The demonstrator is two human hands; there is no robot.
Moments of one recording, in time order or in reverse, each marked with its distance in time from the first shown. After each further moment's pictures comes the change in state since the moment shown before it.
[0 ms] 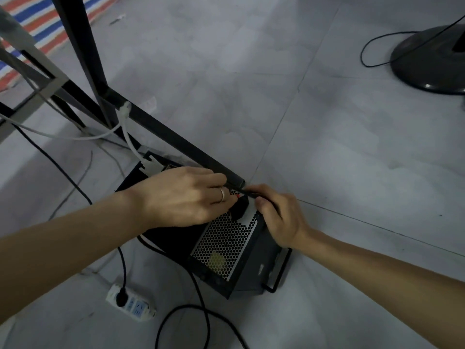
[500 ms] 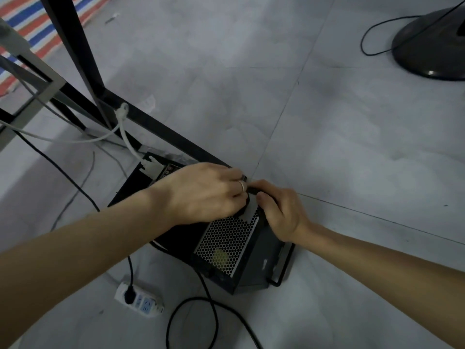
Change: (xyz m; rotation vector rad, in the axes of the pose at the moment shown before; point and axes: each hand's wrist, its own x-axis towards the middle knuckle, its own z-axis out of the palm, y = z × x) left_hand 0.028 0.004 0.006 0.020 -0.042 0.036; right_hand 0.003 0.003 0.002 -0.024 0.007 -0.013
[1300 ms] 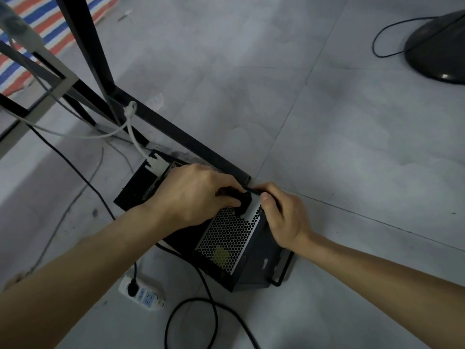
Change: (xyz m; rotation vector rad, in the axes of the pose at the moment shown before) left_hand -0.005 0.014 -0.006 -0.493 -0.093 -0.904; right_hand -0.009 -0.001 0.003 -0.066 0.100 0.050
